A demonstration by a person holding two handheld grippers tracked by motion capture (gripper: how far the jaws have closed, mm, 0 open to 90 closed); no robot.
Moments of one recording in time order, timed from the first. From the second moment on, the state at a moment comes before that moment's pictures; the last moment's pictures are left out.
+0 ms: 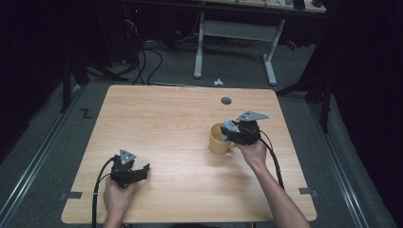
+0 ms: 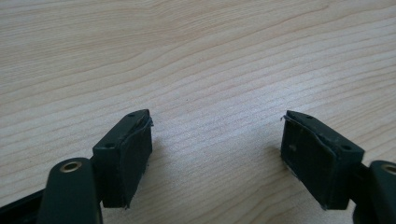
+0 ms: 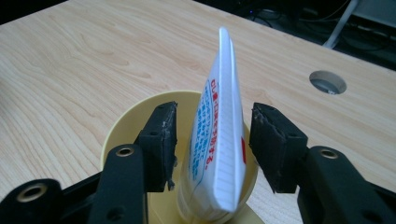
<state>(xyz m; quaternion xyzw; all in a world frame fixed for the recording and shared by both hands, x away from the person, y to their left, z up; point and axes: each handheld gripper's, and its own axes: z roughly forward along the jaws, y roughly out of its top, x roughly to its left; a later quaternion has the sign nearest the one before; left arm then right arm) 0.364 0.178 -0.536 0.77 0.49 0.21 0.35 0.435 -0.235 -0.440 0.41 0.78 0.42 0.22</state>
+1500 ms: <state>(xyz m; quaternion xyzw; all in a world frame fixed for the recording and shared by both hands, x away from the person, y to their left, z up) 0.364 0.178 -0.536 0.77 0.49 0.21 0.35 0.402 -0.277 -0.405 0.41 0.75 0.47 0.23</state>
